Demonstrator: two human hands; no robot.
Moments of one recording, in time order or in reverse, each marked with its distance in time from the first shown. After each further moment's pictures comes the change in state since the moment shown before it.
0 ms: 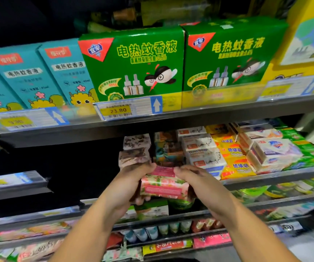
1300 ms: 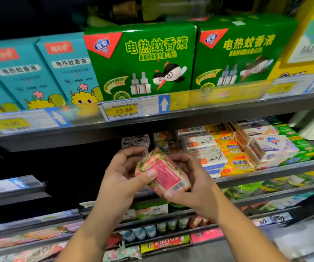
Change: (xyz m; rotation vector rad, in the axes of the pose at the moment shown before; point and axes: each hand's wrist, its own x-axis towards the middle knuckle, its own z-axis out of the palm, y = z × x) left_hand -0.003 -0.005 -0.018 -0.063 0.057 0.515; right_hand 0.008 0.018 0.018 0.011 -0.044 -0.408
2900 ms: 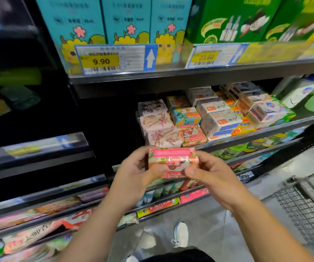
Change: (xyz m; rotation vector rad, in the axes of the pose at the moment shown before) left_hand -0.045 -0.040 -0.114 -0.111 -0.352 -0.107; right_hand -0.047 0.011 0.111 0.070 0.196 0.167
